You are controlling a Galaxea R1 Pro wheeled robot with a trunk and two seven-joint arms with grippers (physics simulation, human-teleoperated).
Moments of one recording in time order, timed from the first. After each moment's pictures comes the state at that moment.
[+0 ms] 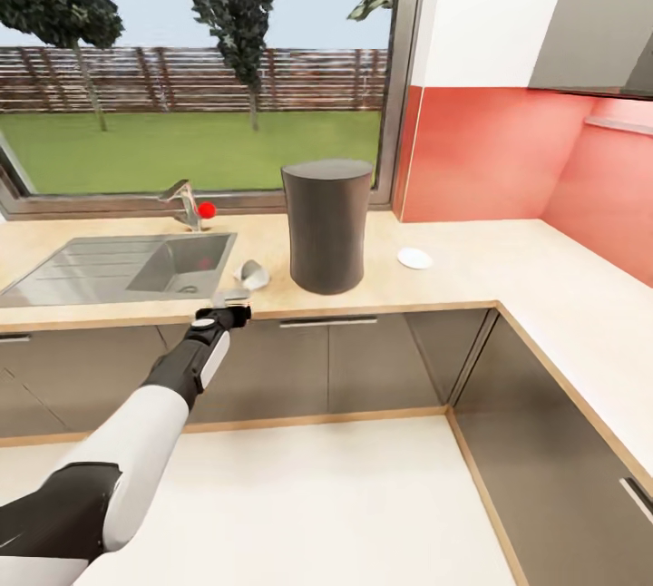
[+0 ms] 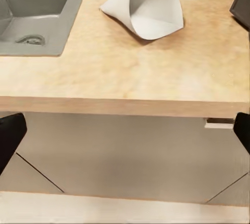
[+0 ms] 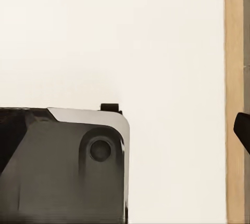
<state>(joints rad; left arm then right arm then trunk) -1.00 -0.04 0.00 -0.59 0.01 0.26 0.19 0.00 -0.03 -0.07 -0.49 0.09 -0.12 0.00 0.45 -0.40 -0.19</state>
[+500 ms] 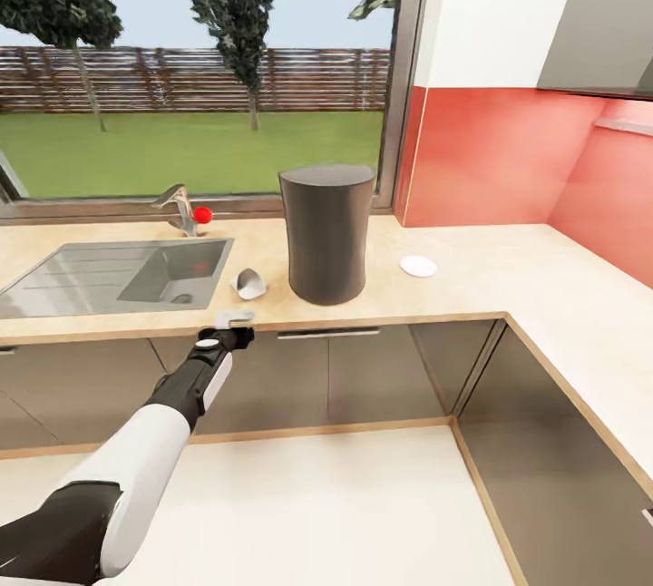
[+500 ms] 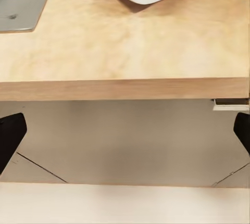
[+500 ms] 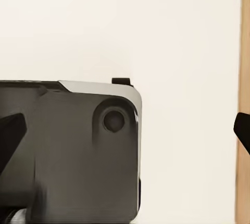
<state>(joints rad) -0.94 -0.04 -0.01 -0.56 -0.02 0.26 0.18 0.00 -0.01 -0.07 -0.41 0.08 -0.12 0.00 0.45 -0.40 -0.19</state>
